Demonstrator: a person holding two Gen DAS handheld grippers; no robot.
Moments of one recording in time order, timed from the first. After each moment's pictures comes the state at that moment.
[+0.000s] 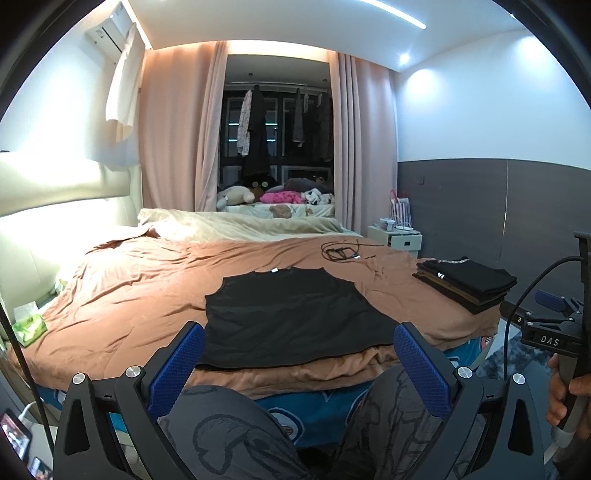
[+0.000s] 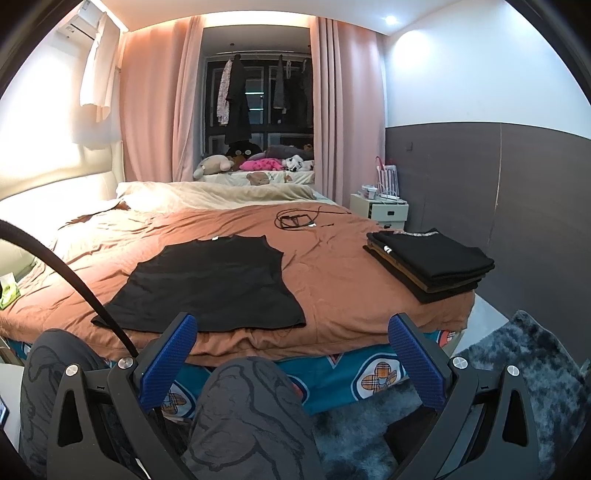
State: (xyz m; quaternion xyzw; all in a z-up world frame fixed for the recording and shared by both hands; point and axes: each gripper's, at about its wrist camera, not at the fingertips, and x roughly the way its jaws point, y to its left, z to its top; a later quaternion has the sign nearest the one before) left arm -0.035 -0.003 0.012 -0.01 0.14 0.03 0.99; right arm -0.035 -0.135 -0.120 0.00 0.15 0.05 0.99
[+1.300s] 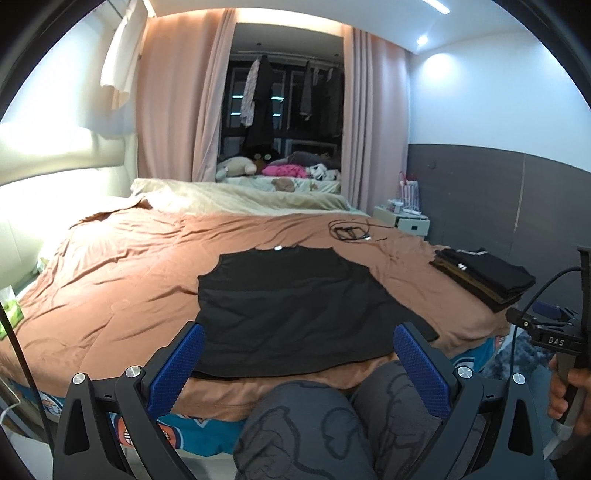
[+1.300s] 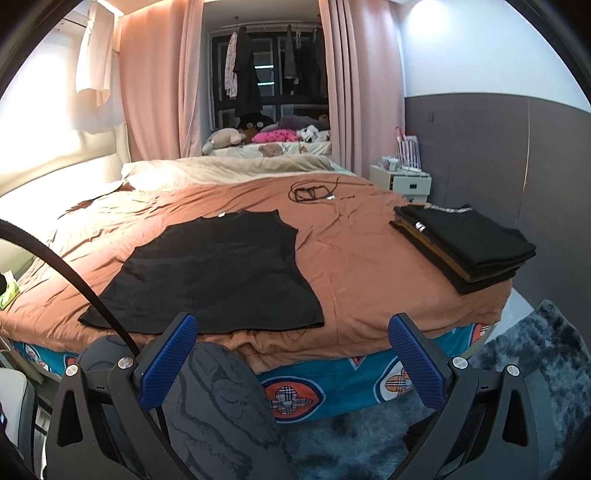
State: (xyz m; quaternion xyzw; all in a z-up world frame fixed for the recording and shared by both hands) left arm 0.072 0.047 -0.025 -0.04 0.19 0.03 0.98; right arm 0.080 -0.137 -0.134 0.01 0.21 0.09 0.97
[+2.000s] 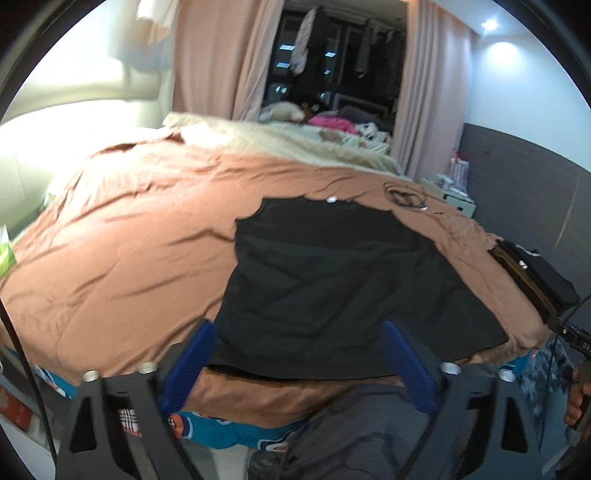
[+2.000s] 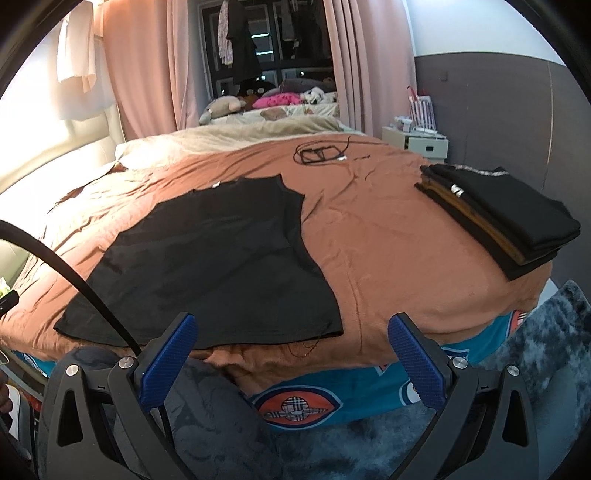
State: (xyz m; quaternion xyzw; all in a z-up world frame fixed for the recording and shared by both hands) left arm 0.164 0.141 -0.096 -0.12 0.28 0.09 0.95; right arm 0.172 -0.147 -0.142 0.03 0.27 0.12 0.95
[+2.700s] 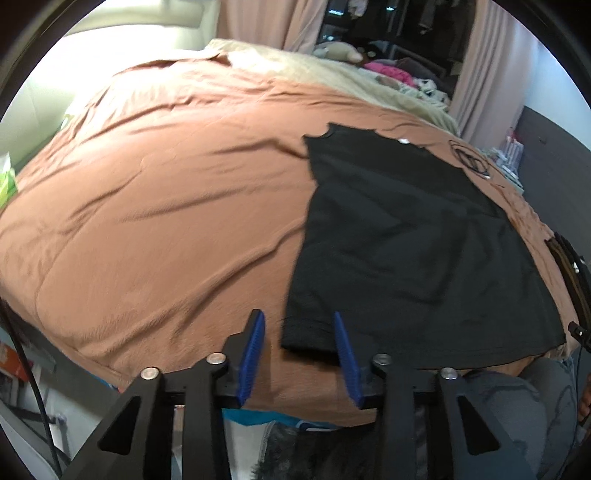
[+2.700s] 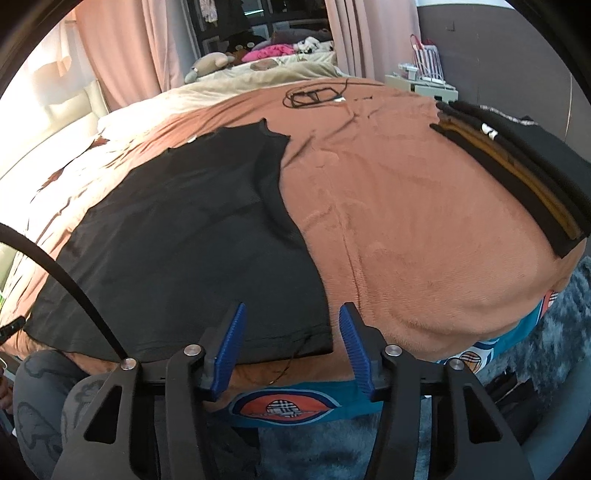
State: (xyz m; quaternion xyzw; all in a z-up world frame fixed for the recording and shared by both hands) left arm 0.202 0.221 -0.185 -0.18 0.39 0.15 0.89; right arm 0.259 -0.164 -0.153 0.04 0.37 0.12 0.92
